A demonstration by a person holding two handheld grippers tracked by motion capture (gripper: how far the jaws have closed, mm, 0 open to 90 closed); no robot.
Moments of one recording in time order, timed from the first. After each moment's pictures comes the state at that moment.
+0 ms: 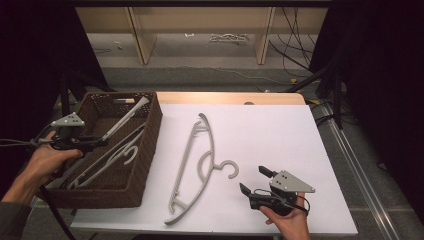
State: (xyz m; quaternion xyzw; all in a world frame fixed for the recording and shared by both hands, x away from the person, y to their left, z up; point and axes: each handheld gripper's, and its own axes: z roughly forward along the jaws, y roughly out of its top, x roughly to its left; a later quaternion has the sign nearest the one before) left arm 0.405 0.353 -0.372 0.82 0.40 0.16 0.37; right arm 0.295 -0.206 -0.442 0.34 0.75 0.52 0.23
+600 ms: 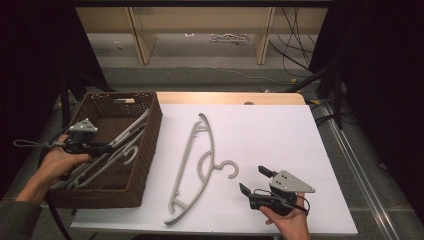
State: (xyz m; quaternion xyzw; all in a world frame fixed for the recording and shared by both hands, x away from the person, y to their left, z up) left arm 0.411 0.340 -0.394 0.84 0.40 0.15 0.32; right arm 0.294 -0.206 -0.441 0.34 0.75 0.52 0.23
